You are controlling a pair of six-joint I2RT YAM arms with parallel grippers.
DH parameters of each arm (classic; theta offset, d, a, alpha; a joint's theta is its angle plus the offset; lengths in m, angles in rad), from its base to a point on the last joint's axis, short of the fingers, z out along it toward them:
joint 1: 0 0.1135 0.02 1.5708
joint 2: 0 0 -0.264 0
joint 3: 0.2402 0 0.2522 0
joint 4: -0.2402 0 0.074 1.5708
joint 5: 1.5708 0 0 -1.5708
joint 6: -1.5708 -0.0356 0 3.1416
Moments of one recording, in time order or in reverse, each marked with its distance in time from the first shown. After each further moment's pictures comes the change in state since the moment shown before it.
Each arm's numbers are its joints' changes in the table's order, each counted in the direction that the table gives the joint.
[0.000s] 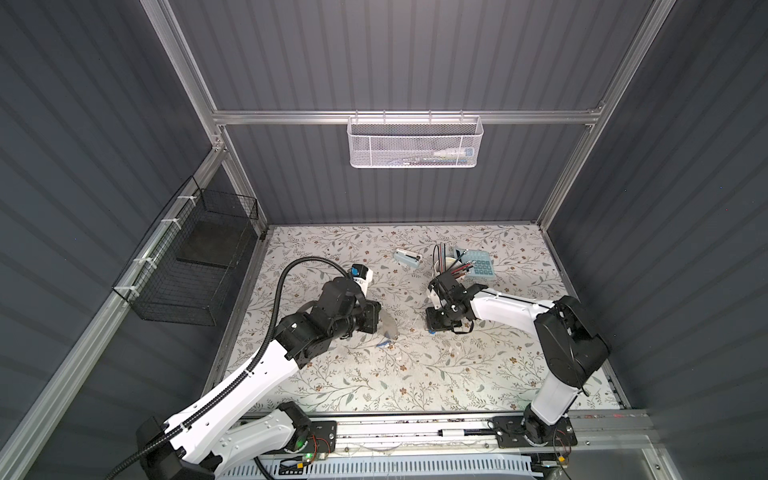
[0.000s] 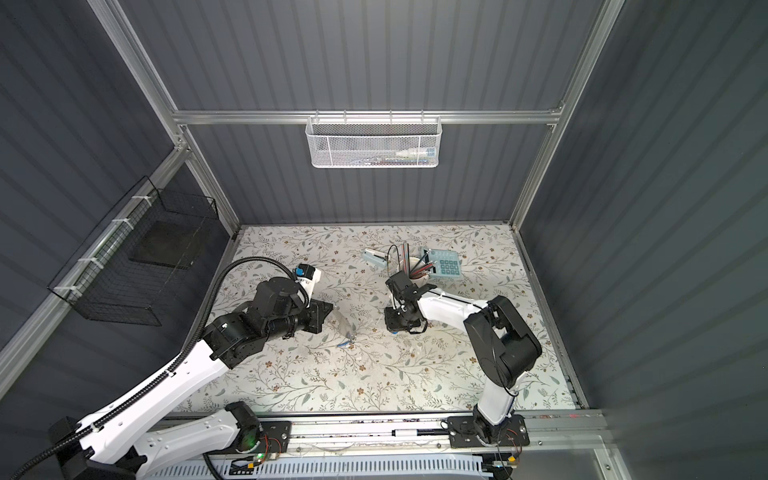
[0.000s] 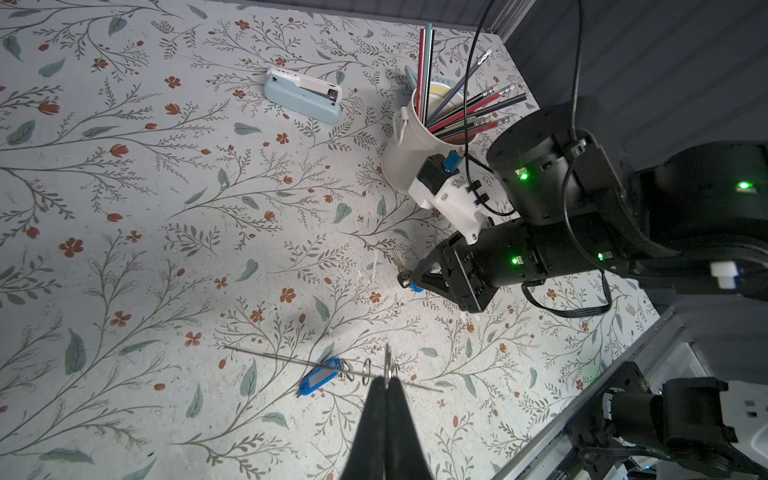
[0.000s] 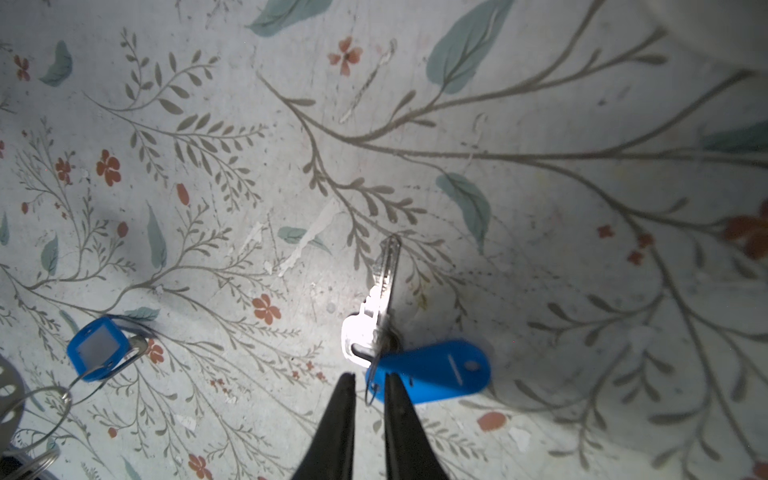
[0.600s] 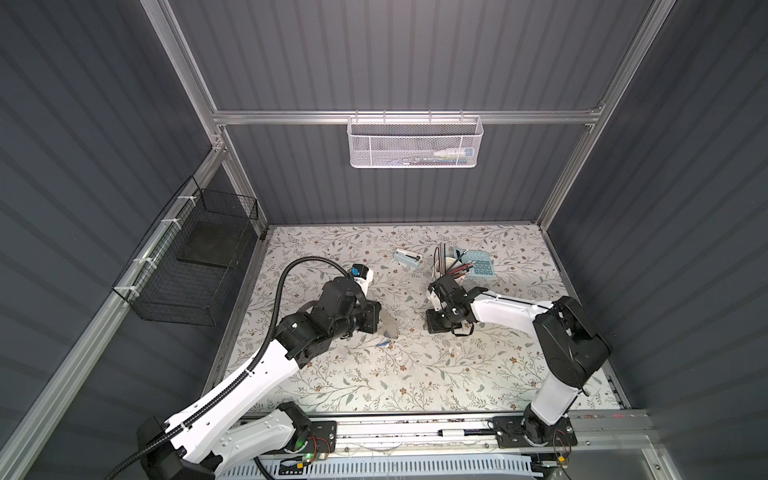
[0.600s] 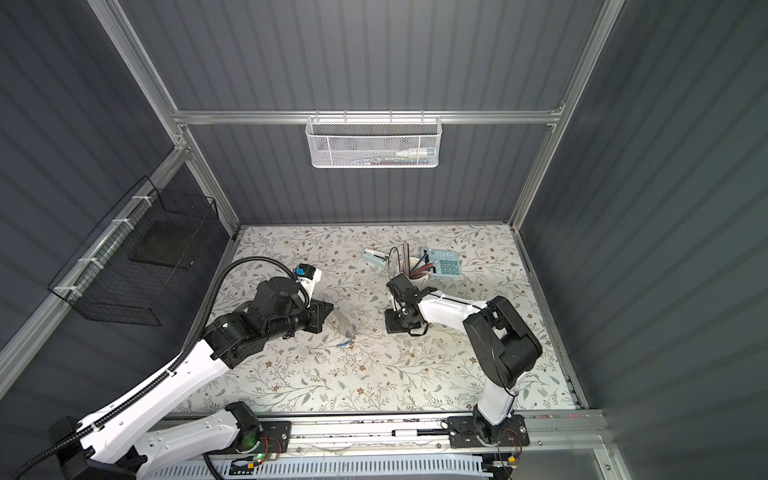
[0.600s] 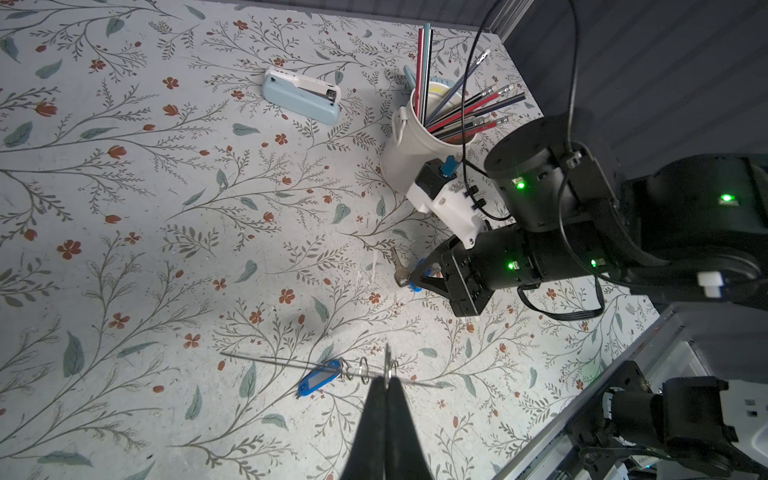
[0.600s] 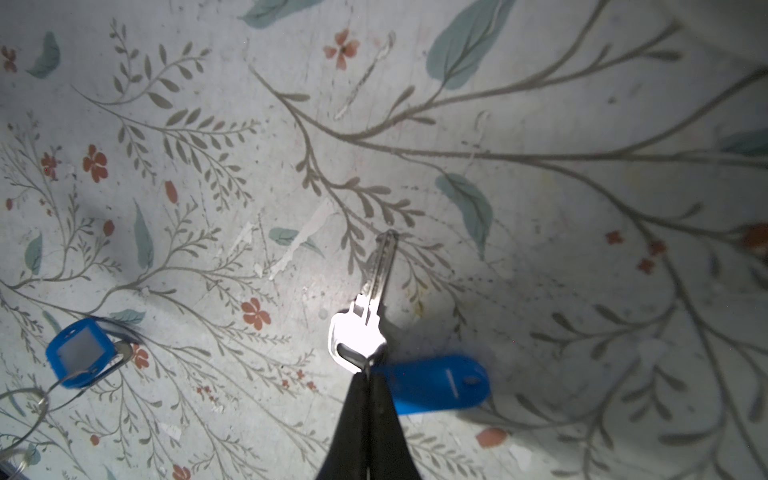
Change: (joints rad) left arm 0.000 -0.005 0.000 0.004 0.008 -0.004; right arm 0.000 0.054 -0.097 0.111 0.023 0.008
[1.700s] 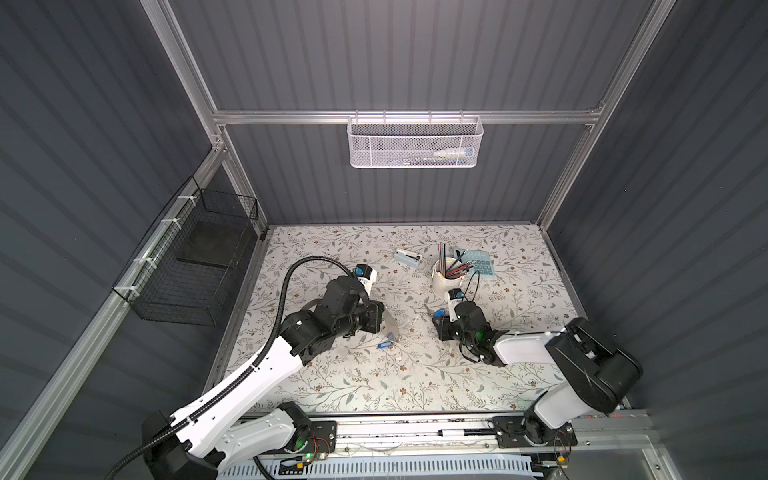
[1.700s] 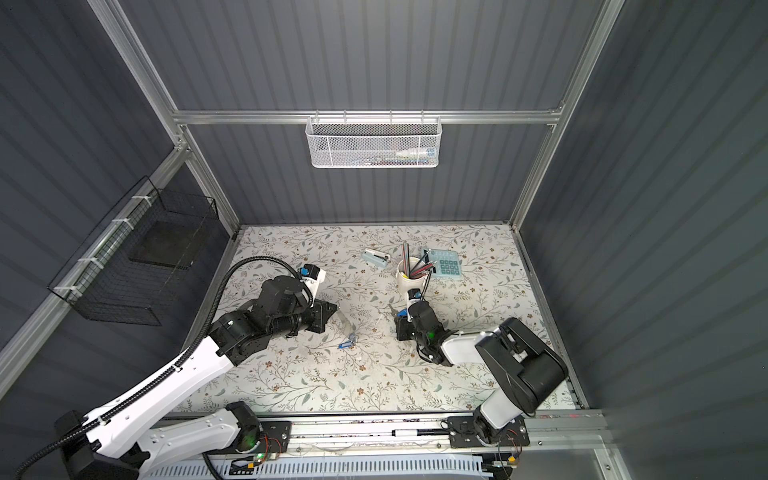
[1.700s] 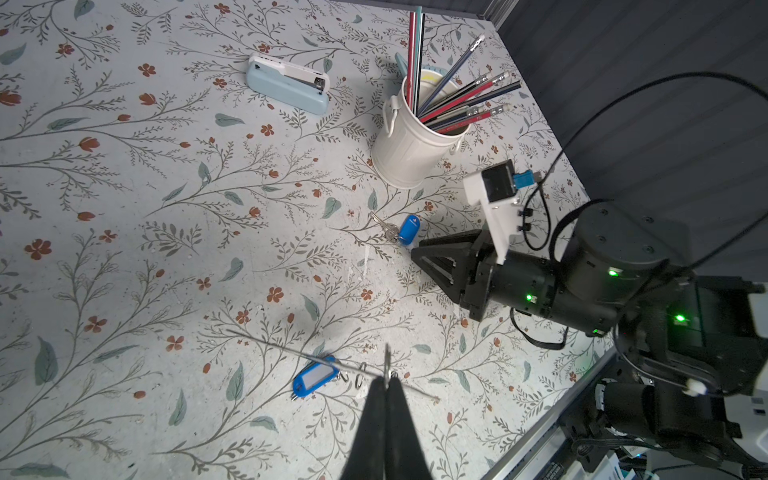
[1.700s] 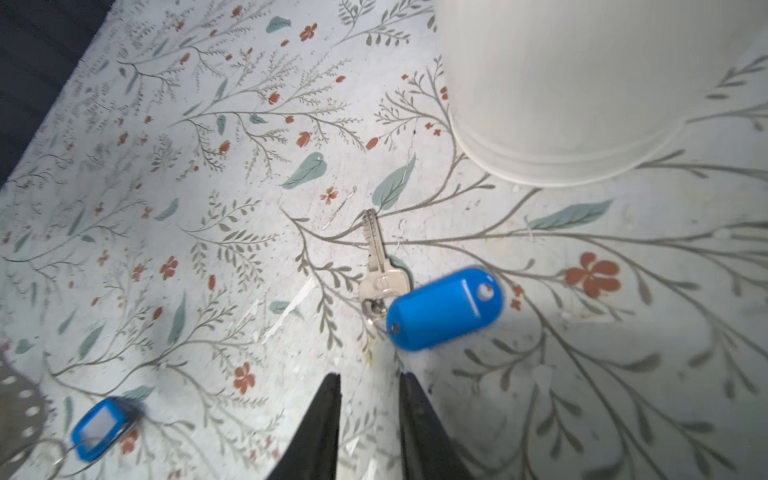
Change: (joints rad) left arm 0.000 -0.033 0.000 0.016 0.030 0.001; right arm 0.008 0.210 -0.501 0.807 0.145 -0.073
